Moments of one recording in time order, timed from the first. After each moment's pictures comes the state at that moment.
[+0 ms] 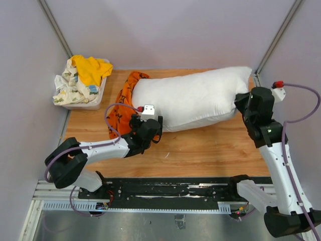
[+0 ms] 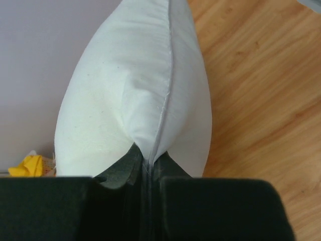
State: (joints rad) left arm -0.90 1.39 0.67 0.18 -0.81 -0.37; right arm 0.18 0.88 1.05 -0.57 0.42 0.90
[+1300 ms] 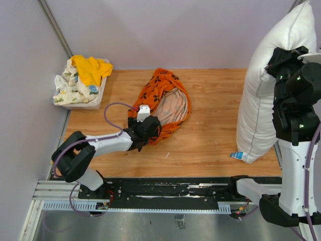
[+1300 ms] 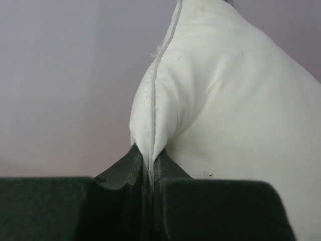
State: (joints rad) left arm -0.82 1.55 0.76 -0.05 -0.74 -0.61; right arm 0.10 1.07 1.75 -0.48 0.38 0.41
